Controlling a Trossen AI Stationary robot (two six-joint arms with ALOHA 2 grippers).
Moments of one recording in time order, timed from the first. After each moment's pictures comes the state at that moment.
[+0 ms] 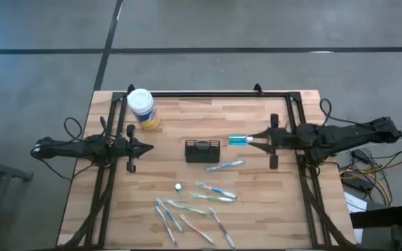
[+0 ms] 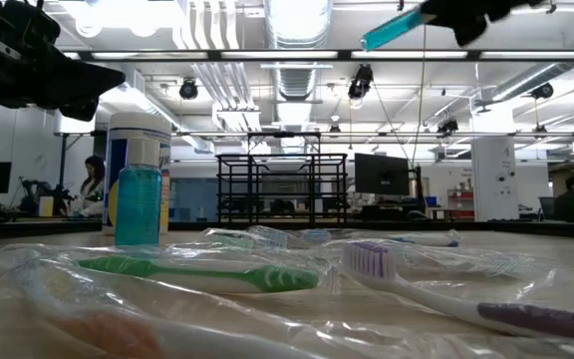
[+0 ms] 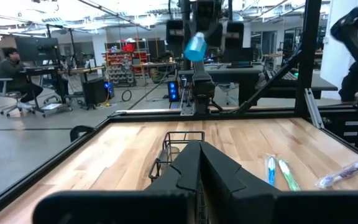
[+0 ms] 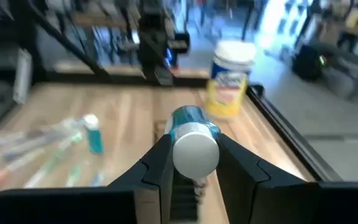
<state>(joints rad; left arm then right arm) -0.11 0.00 0.01 0.06 -0.18 0.06 0.15 0.76 0.68 -0.19 0.28 -0.01</state>
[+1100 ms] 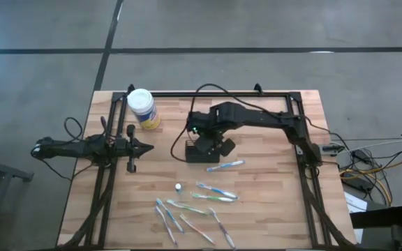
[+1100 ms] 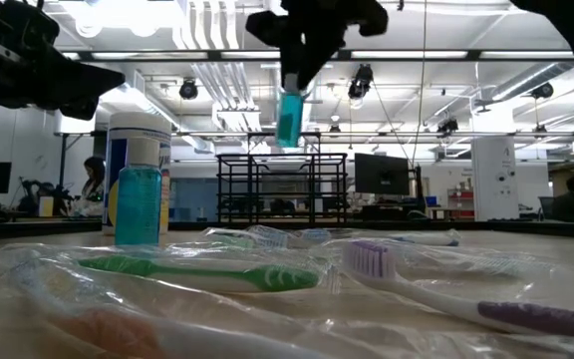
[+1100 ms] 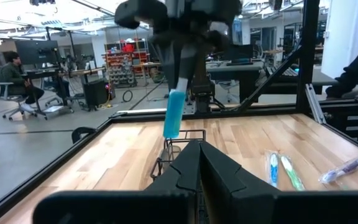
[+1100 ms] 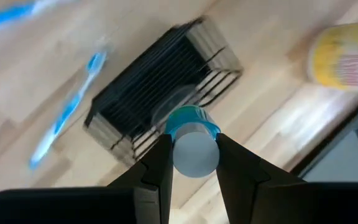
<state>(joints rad) -0.11 0.00 0.01 0.05 -0.18 0.08 -0.04 2.15 2.31 -1.44 0.07 -0.92</state>
